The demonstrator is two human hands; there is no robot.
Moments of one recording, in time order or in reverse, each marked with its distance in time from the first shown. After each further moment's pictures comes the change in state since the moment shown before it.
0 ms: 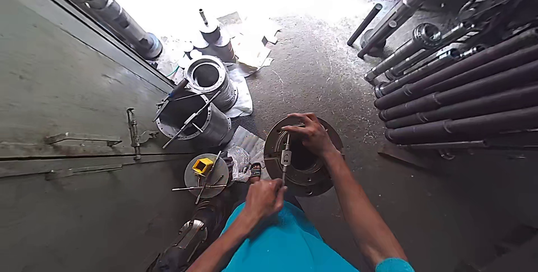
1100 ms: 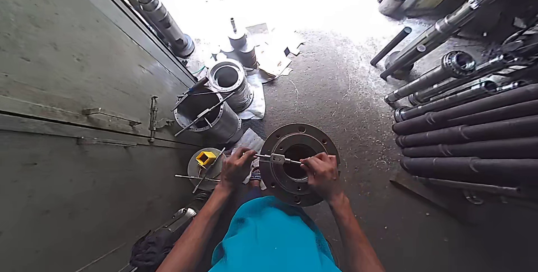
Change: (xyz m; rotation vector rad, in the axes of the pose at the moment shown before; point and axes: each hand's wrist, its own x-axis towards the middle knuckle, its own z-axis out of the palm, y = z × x) left_hand 0.046 -0.080 -0.001 0.191 0.816 0.186; right_hand -0.088 -0.028 -0.017 -0.089 0.053 0.158
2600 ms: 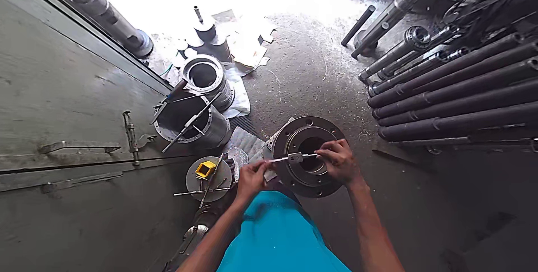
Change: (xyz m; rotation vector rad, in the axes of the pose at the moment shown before) left_hand 0.006 0.002 -0.027 -0.931 -0.372 -0.633; right_hand 0.009 -0.012 -0.003 0.013 -0.013 0.100
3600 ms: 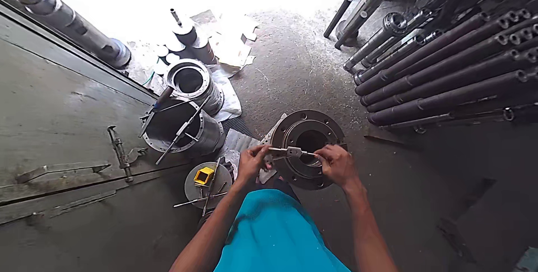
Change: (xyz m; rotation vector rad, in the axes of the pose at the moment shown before) left_hand 0.042 0.019 -0.008 -0.264 -0.139 -0.149; right_hand -0.018 -0.050 0.000 -0.047 -0.057 0.345
